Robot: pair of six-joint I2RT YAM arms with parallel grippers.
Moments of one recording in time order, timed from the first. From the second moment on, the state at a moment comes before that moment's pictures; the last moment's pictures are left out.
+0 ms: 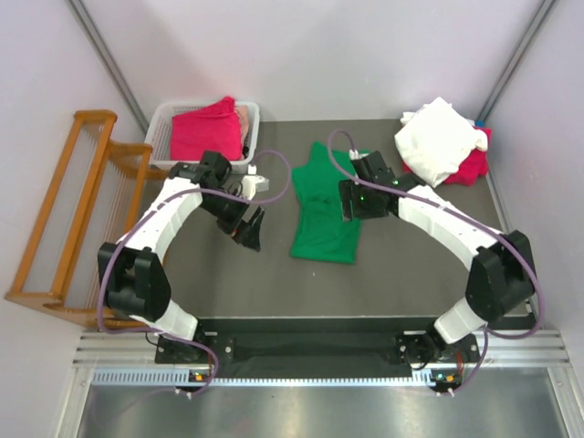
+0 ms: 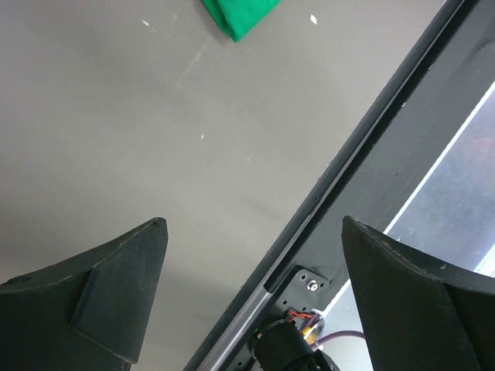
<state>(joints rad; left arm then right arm) -0.22 1.56 1.34 -1.18 0.63 0.48 0.55 1.57 1.27 -0.69 0.08 0.34</state>
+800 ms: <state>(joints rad) -0.28 1.39 0.98 -0.55 0.44 0.18 0.71 1.54 1.01 -0.68 0.04 0.49</state>
